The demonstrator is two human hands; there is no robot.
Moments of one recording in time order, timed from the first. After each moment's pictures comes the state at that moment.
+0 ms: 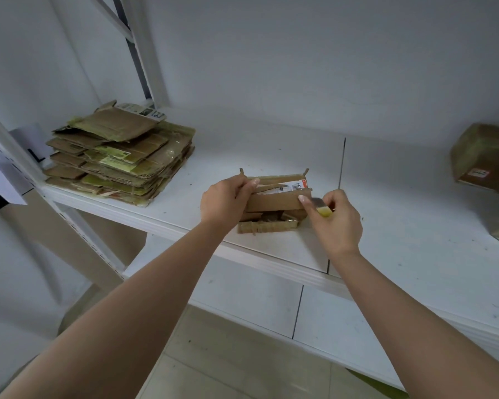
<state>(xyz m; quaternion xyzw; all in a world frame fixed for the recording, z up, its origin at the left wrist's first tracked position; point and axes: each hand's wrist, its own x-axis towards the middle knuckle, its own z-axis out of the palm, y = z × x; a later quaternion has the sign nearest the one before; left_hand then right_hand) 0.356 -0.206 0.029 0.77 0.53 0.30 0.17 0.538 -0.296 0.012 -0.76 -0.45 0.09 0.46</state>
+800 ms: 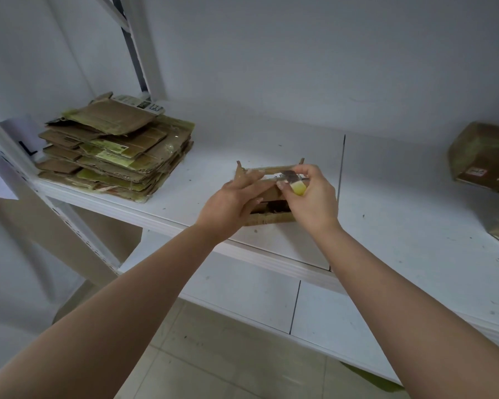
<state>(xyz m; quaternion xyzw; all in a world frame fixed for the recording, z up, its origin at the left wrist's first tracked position) 0.337 -0.203 0.010 0.89 0.28 0.33 0.14 0.503 -0.267 0.044 -0.74 -0.50 0.12 0.44</state>
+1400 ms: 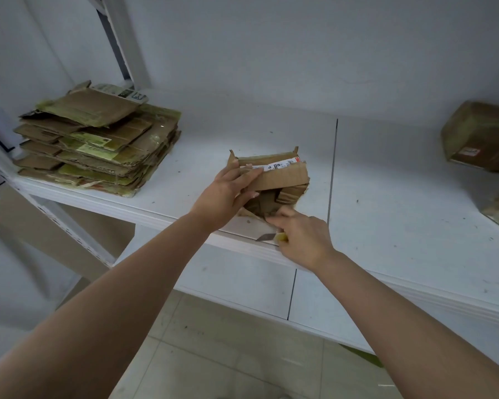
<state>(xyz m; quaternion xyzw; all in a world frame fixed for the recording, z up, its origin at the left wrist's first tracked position) 0.342 -0.184 -0.008 0.90 0.32 0.24 0.15 0.511 -0.308 -0.010 -0.69 -0.71 0.09 0.11</state>
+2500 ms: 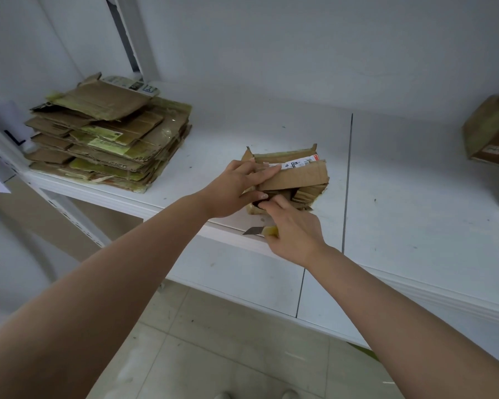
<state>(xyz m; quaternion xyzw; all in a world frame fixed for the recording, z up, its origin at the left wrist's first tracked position) 0.332 -0.155 -0.002 0.94 0.26 0.15 0.16 0.474 -0.286 -0.012 -0.68 -0.72 0.05 0.12</state>
